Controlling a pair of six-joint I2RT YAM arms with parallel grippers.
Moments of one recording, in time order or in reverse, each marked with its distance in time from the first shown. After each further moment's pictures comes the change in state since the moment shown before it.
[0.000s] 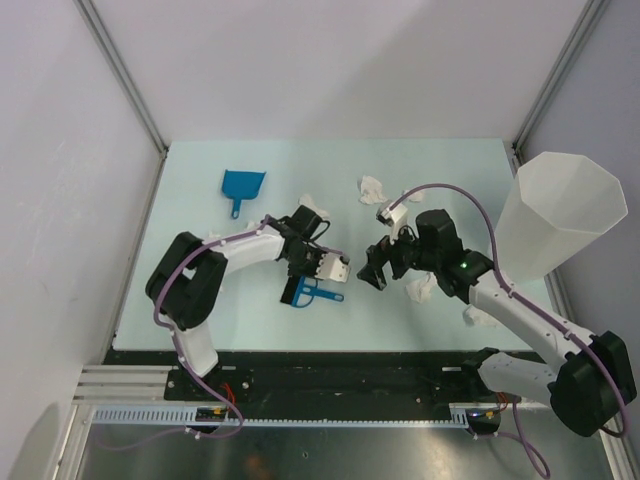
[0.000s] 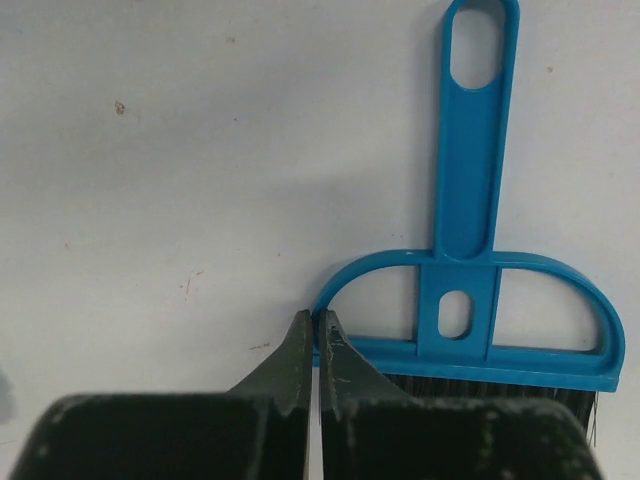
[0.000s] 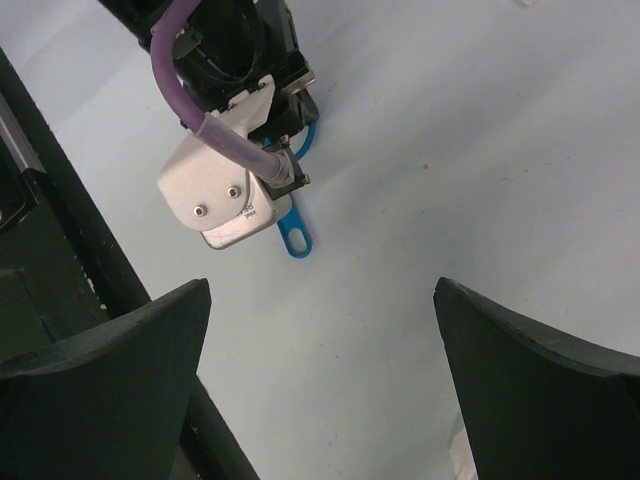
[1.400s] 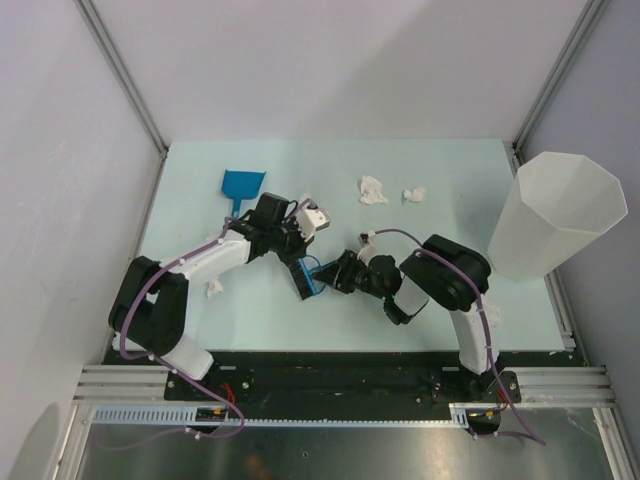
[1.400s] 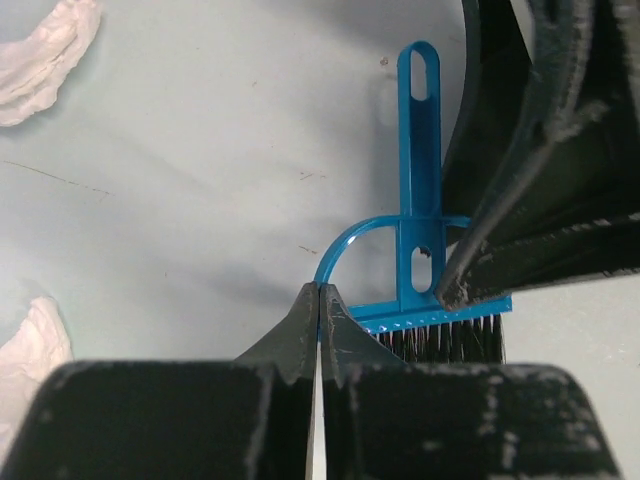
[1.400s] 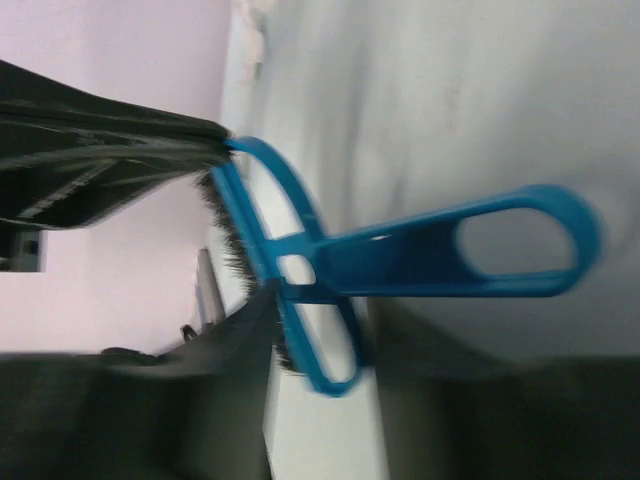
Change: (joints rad) left arm 0.141 -0.245 -0.137 0.258 0.056 -0.787; right arm 0.199 0.936 -0.204 1.489 0.171 1.103
